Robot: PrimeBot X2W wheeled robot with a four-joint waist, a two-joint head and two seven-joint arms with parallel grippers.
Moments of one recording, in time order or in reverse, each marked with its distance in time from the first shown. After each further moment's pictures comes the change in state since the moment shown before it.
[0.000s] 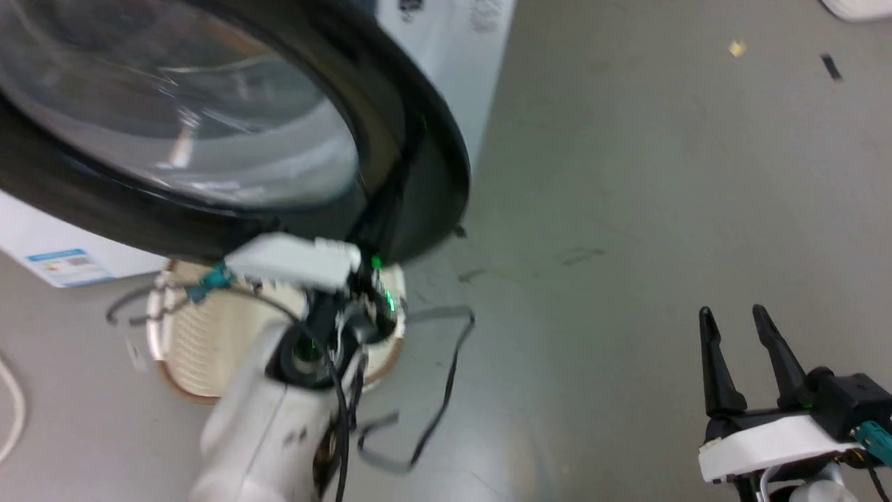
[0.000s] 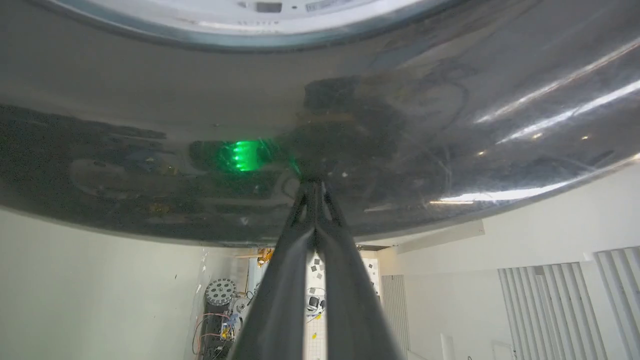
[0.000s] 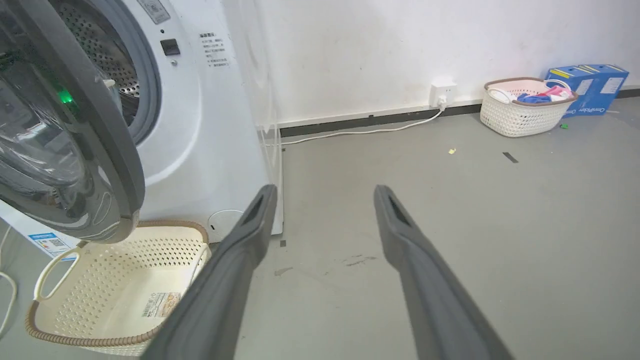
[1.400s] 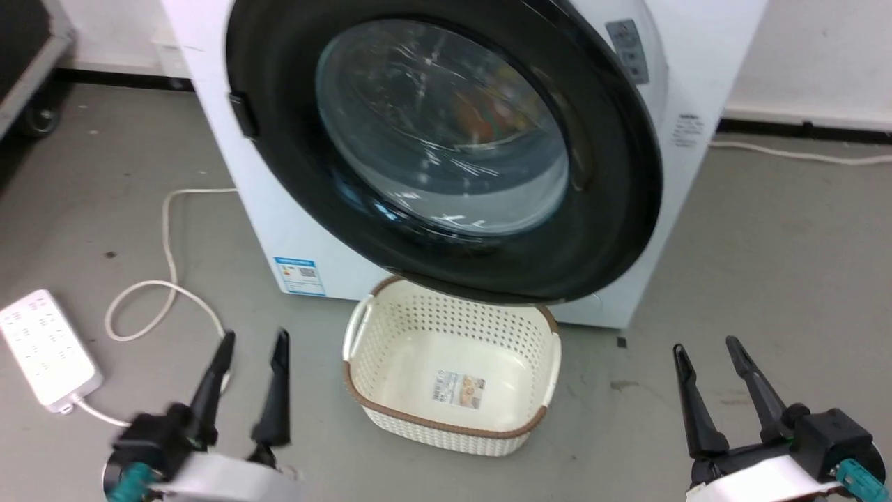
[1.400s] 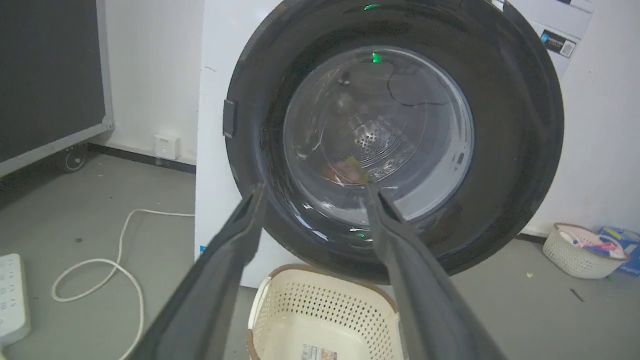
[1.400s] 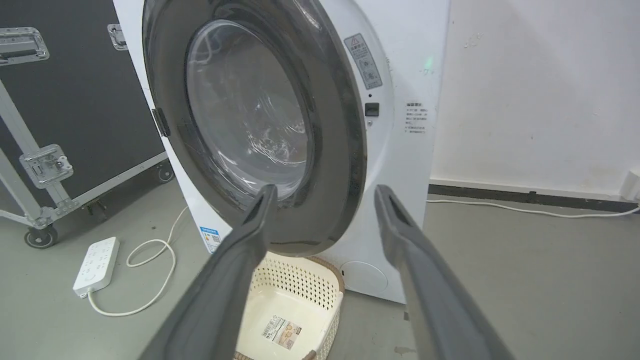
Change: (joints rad) left arm 0.533 0.136 0.225 -0.306 1.315 0.042 -0.276; right arm 0.093 0.000 0.048 -0.076 -0.042 0.000 0.000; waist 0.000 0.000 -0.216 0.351
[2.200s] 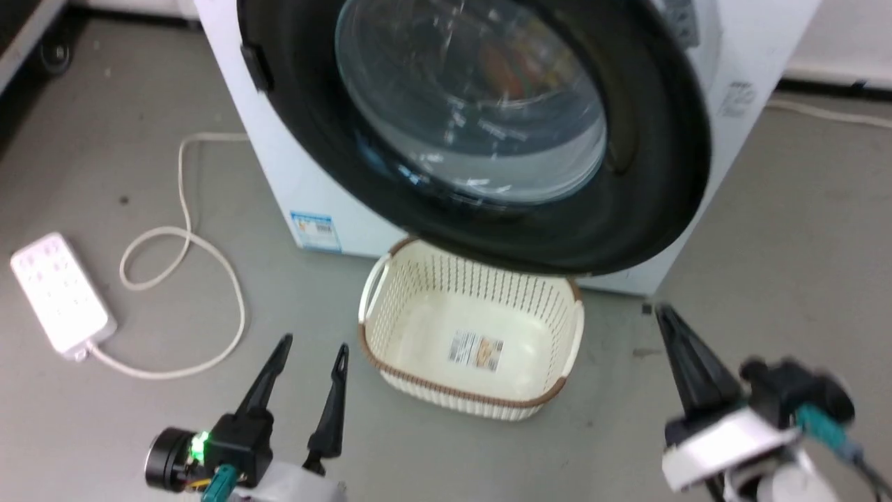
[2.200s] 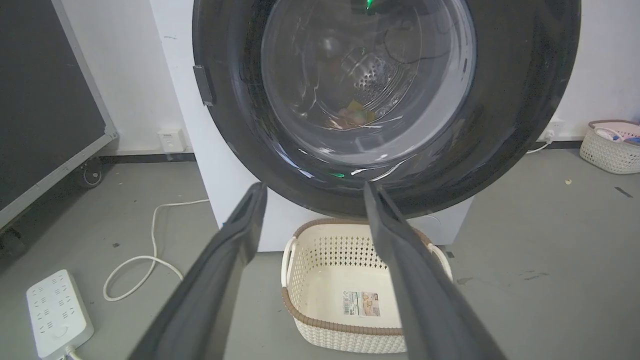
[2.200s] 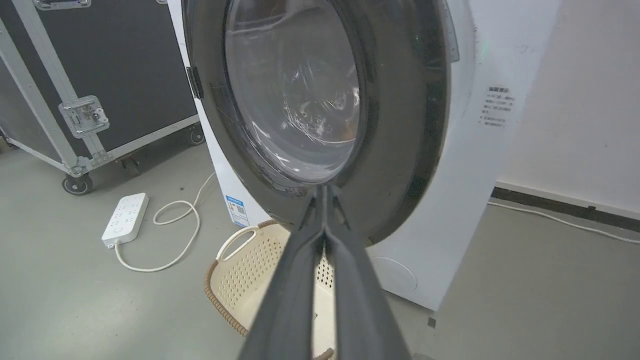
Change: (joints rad) left arm 0.008 -0.027 -0.094 0.020 0.333 0.038 0.000; right arm -0.106 -0.053 0.109 0.037 -0.027 0.000 0.036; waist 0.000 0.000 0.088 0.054
